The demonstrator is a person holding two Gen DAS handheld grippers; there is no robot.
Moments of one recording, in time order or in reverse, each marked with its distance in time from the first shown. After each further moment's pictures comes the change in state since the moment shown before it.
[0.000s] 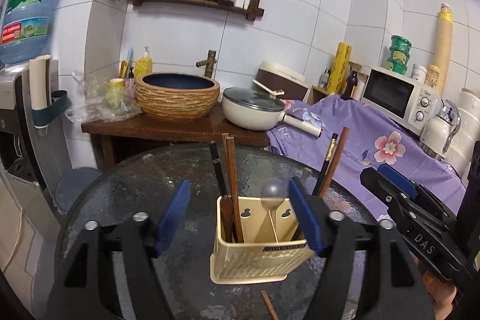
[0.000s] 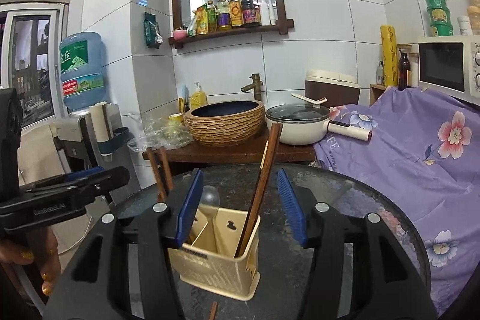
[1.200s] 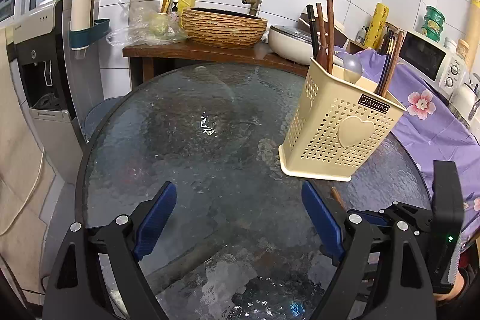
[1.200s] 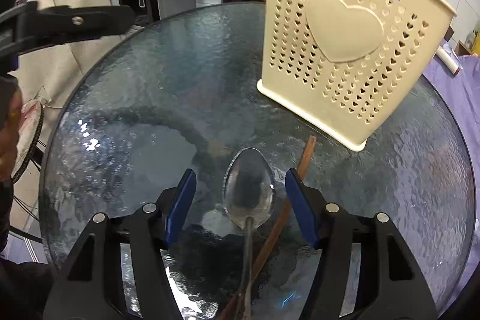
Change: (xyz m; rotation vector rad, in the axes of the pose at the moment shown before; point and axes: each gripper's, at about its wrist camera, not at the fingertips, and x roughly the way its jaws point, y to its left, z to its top) left arm -0.014 0.081 -0.123 -0.077 0.235 0.131; right arm 0.060 0.090 -0.194 -0.333 0.642 0.222
